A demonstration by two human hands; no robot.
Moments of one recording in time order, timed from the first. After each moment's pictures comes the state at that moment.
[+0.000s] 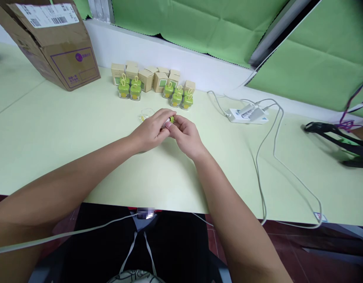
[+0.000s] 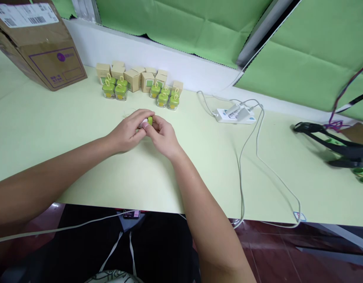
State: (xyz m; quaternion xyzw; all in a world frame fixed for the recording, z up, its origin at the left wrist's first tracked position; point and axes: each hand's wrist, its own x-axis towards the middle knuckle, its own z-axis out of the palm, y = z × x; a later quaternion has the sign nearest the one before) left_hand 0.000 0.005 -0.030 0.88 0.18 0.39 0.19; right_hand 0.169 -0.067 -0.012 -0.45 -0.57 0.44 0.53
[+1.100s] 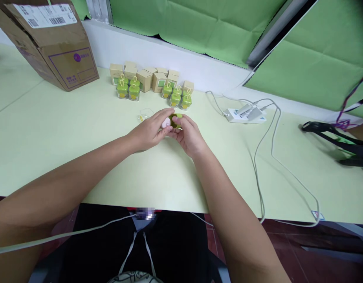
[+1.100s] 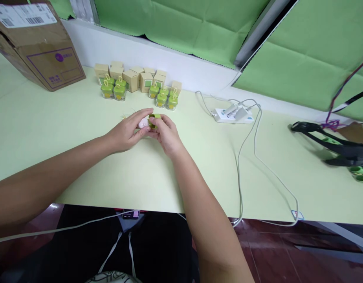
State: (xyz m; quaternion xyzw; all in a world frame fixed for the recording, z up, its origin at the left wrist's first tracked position) left_hand -0.003 0.007 -0.030 0.89 0.17 0.36 0.20; right_hand 0.172 -0.067 -0.001 -0.48 -0.38 0.52 0.60
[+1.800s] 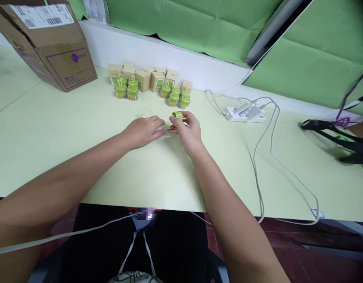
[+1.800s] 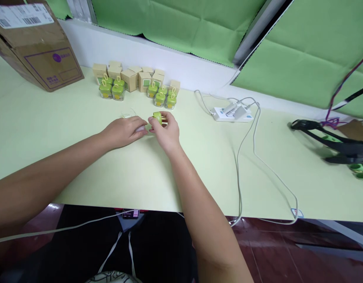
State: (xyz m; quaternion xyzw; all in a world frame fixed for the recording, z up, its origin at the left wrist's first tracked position) left_hand -0.007 0.007 -0.018 0.93 0.32 0.15 0.09; right_hand 0.176 -0.060 -0.012 -0.59 -0.42 0.36 0.59
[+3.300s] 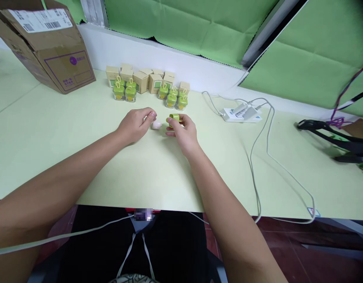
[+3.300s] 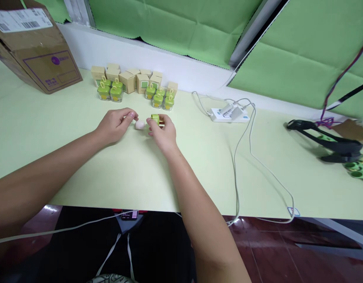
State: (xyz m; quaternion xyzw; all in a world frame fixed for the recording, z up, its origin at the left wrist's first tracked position) left_hand -0.018 0.019 -0.012 0.85 0.33 0.36 0.21; right_hand 0.177 -0.057 -0.017 -0.61 -0.41 0.37 0.57
